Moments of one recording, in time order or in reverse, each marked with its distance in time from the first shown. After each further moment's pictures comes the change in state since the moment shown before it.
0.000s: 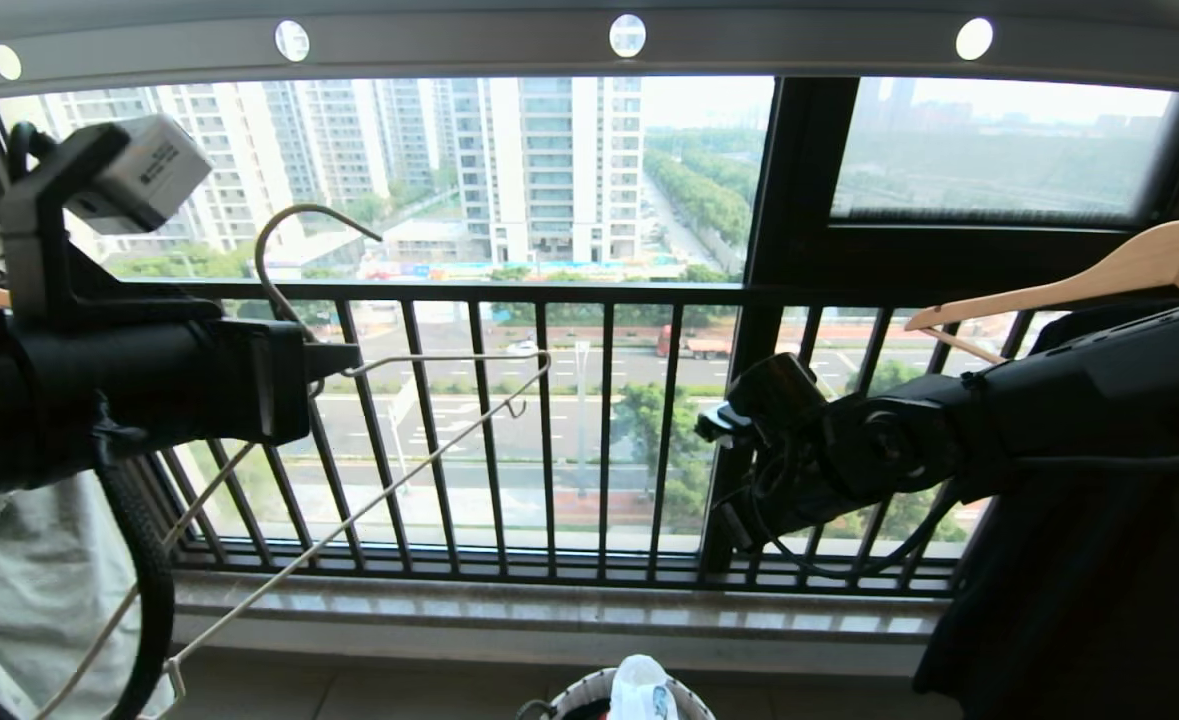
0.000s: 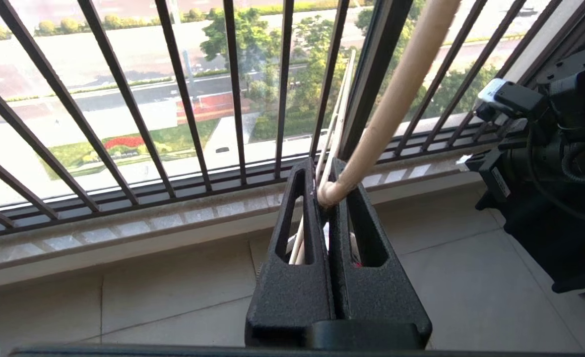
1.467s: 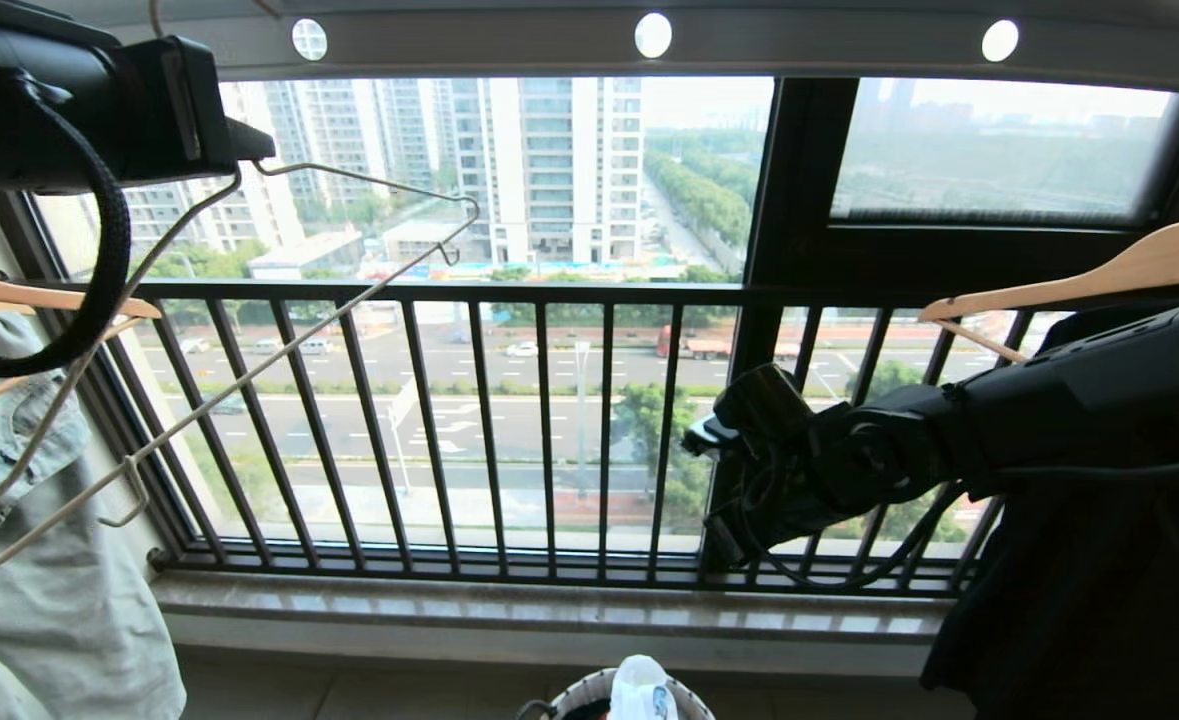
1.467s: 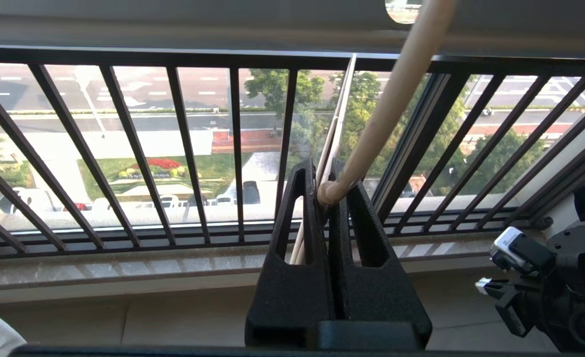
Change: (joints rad) left arm 0.171 0.180 -0.548 0.256 -0.004 0.008; right arm 0.028 0.019 0.007 -0.003 -0.001 -0.026
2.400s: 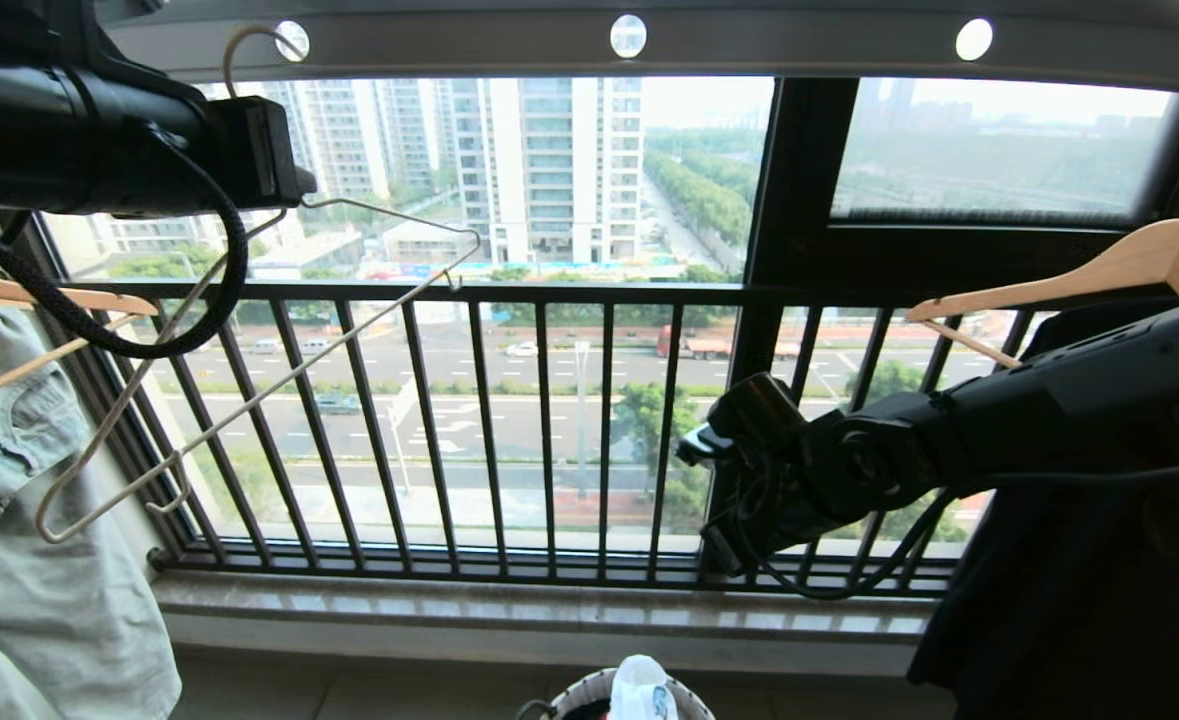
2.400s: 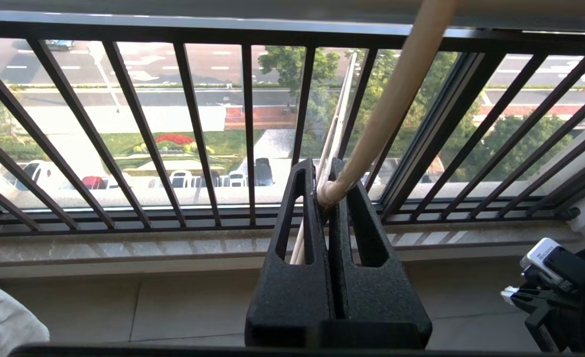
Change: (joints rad) left arm 0.025 0.106 -0.034 -0.002 0.002 0.004; right arm 0.008 0.013 0.007 -0.002 0.000 -0.013
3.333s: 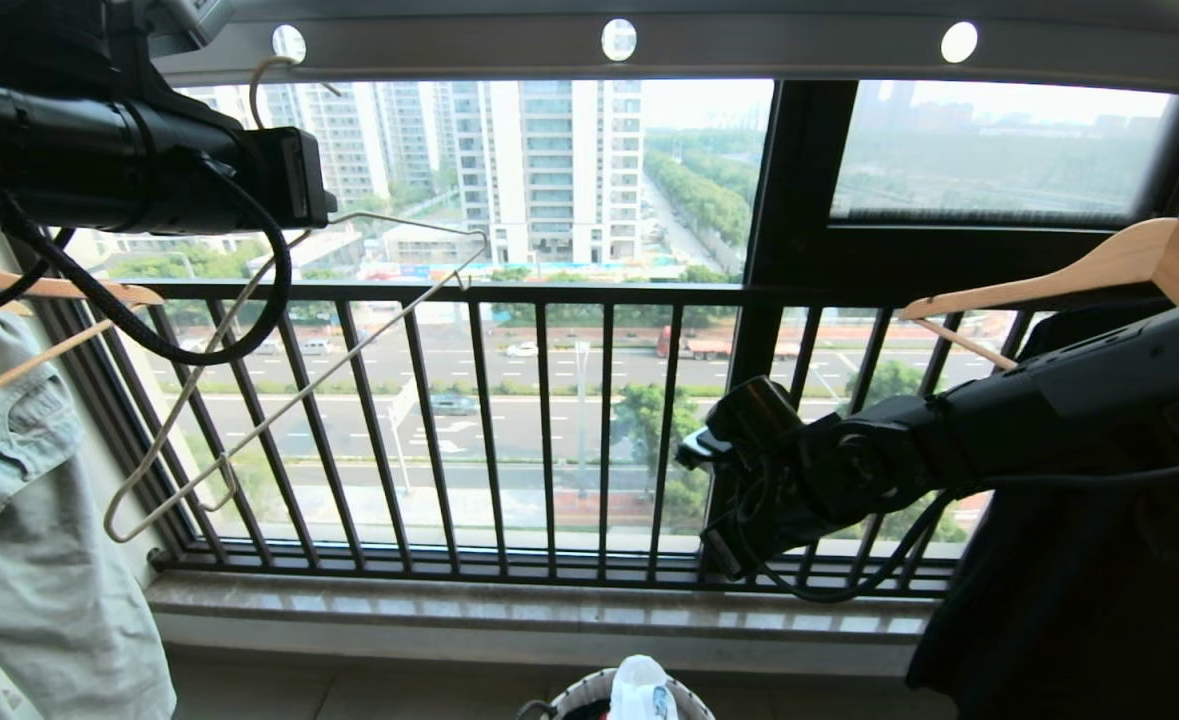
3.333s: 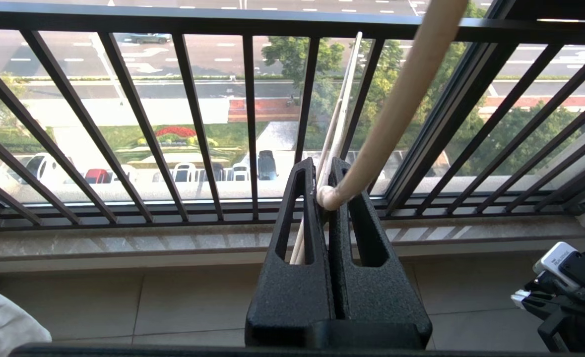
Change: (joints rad) left arm 0.008 0.051 -0.001 -0.002 0.000 0.003; right arm 0.002 0.006 0.003 -0.001 0.000 -0.002
